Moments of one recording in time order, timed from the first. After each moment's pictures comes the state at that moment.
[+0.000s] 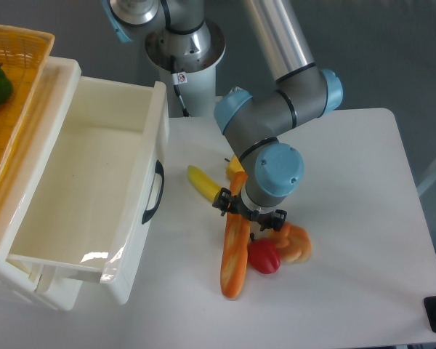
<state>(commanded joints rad) 2.51 -2.08 -1.61 -1.21 1.53 0.84</state>
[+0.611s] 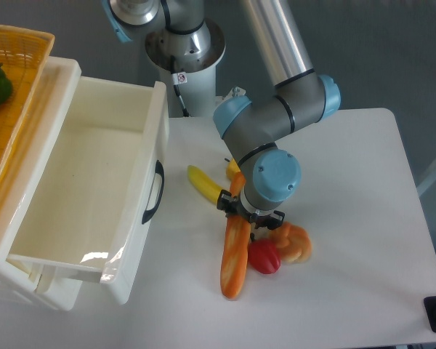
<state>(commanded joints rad) 2.51 -2.08 -1.61 -1.22 1.53 0.83</state>
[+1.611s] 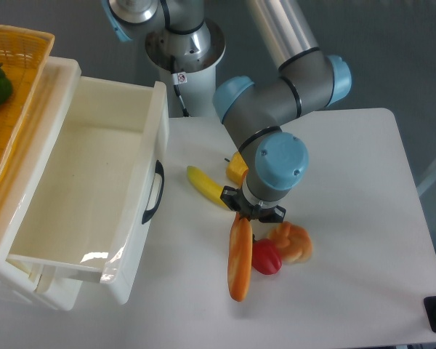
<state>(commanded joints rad) 2.51 -1.99 -1.44 -1.38 1.50 0.90</state>
